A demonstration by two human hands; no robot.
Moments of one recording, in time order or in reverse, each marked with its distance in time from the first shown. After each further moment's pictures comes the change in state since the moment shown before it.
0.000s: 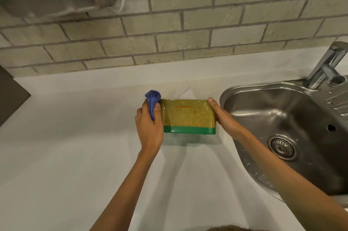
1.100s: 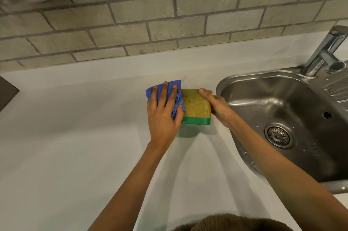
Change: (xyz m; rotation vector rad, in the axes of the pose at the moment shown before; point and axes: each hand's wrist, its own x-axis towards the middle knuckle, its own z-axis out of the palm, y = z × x) left_hand -0.010 0.001 0.030 0.430 -0.094 0.567; right_hand 0.024 0.009 0.001 0.225 0.075 0.002
